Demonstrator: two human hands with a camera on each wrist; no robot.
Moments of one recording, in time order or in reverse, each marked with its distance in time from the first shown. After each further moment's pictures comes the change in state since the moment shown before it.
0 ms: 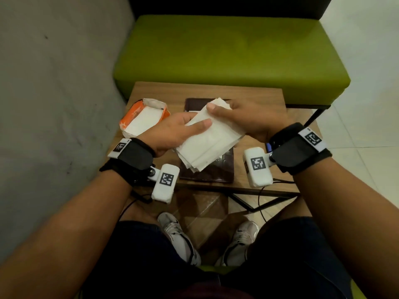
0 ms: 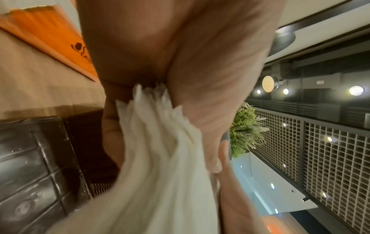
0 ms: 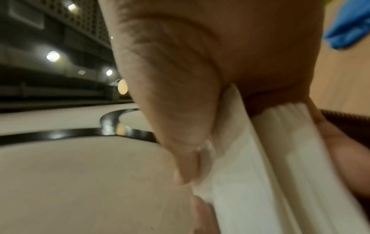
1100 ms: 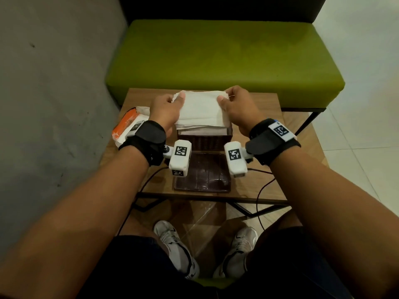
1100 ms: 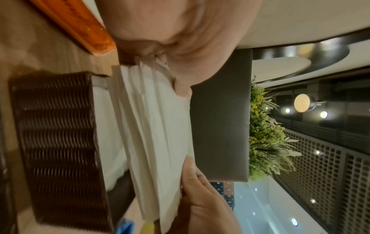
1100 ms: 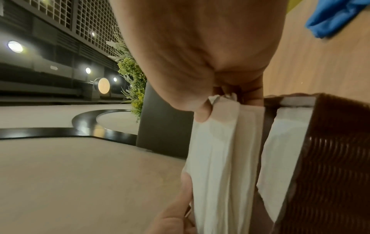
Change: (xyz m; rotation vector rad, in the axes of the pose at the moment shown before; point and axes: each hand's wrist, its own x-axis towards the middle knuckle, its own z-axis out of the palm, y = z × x) left_hand 0.117 -0.031 -0.036 -0.166 0.627 -0.005; right_hand 0.072 0.015 -0.014 0.043 0.542 -0.043
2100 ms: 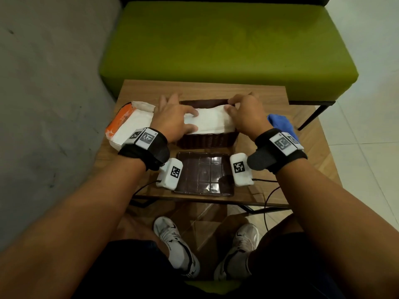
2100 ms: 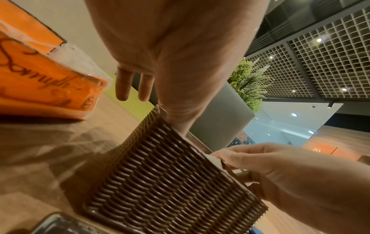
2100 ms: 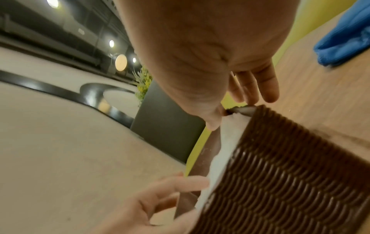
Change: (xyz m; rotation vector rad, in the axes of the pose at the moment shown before) left_hand -0.007 -0.004 -0.001 1.065 -0.292 0.310; right_hand 0.029 0.048 -0.002 -0.513 0.028 -0.037
